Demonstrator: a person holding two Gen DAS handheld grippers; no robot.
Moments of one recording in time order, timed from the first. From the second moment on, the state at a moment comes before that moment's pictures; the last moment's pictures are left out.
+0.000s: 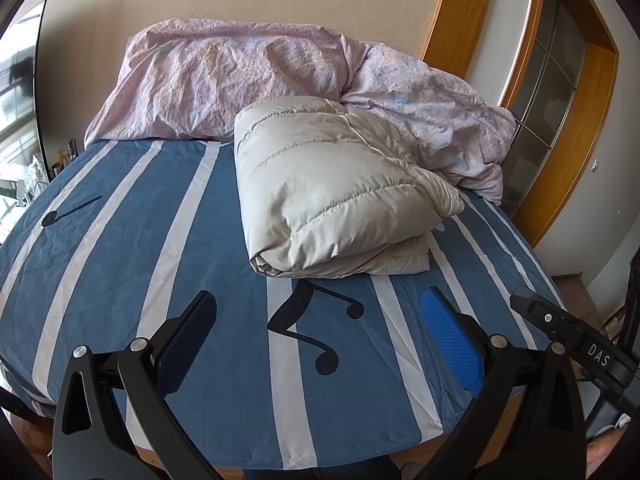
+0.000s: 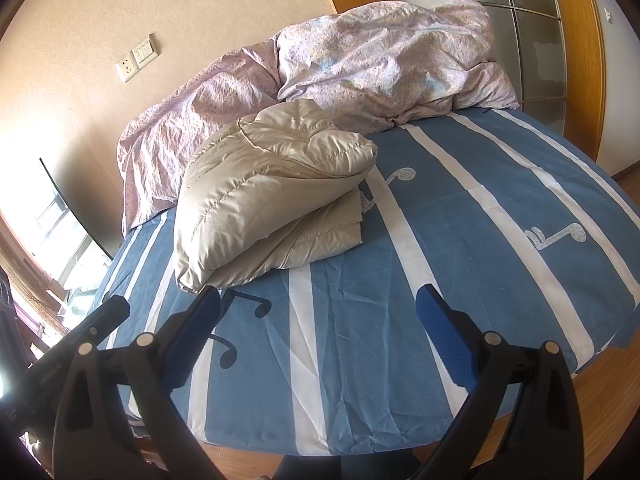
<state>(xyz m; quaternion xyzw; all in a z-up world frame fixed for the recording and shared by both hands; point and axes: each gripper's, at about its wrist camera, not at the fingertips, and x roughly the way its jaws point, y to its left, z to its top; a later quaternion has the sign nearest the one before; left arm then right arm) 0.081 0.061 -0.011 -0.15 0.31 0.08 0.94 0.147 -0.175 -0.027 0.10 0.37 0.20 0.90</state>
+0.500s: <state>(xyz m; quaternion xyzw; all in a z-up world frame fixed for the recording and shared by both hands) 0.080 0.059 -0.018 -0.14 0.30 0.09 0.94 0.149 -0.175 -0.032 0.09 0.37 0.21 0.90</state>
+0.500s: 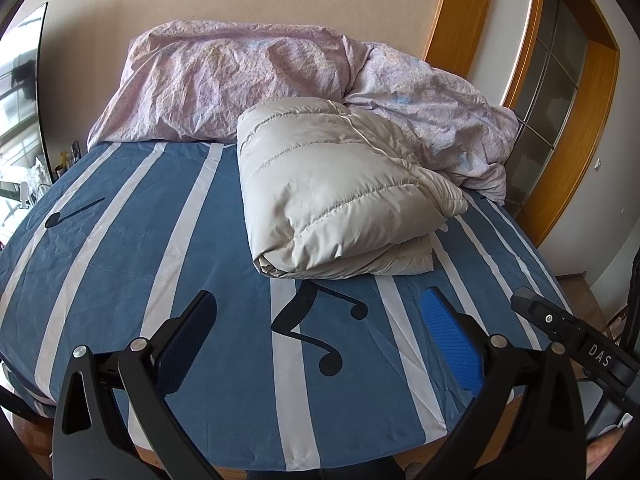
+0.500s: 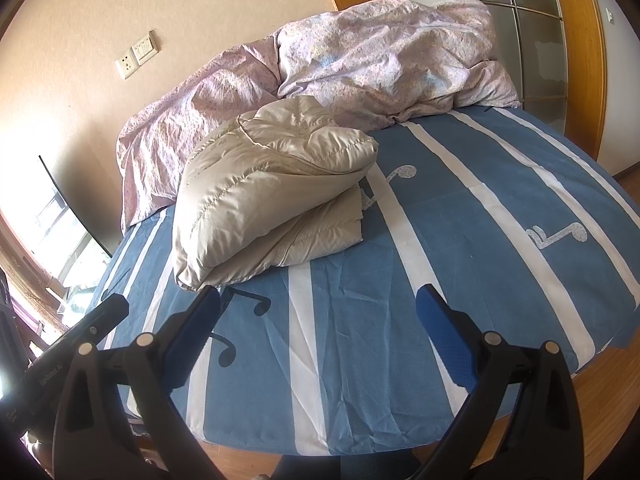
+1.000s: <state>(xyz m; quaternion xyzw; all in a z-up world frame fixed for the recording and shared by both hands) 0.081 0.059 -0.015 -0.14 0.31 0.09 0.94 0.150 -0.175 -0.032 0.09 0.37 0.20 0.90</state>
